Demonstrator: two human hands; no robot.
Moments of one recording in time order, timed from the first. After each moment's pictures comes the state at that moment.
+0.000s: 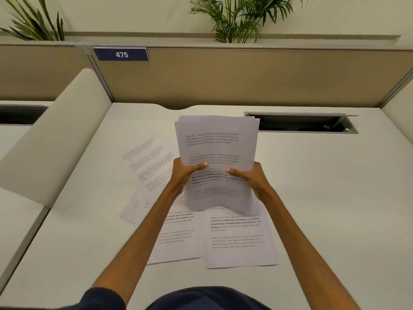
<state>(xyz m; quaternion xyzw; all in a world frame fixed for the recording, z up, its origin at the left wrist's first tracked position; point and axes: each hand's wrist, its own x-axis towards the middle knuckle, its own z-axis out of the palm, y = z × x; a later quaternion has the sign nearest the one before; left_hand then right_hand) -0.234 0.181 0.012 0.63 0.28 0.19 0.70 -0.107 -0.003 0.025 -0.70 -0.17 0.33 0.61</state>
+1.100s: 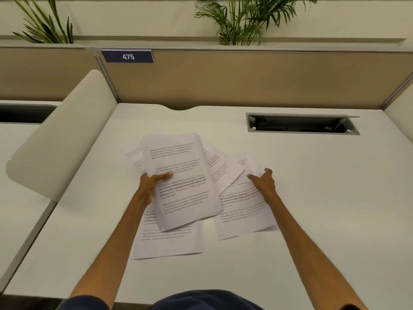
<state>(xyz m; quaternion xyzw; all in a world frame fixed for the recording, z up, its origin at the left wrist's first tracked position) -0.316 0.245 -0.030 0.52 0.39 0.19 0.73 -0.077 -0.025 -0.031 -0.86 -0.01 0.27 0.43</state>
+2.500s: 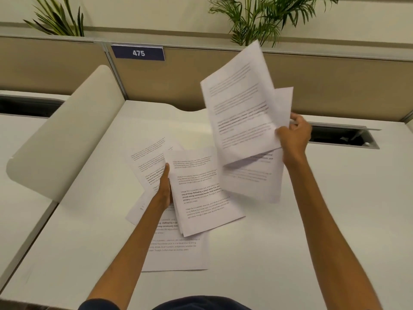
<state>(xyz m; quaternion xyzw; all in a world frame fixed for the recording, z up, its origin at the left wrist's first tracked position) -0.274 0.233 -0.032 0.40 0.43 0.14 0.80 -0.021 0.039 0.111 -0.74 -0.08 0.04 0.66</state>
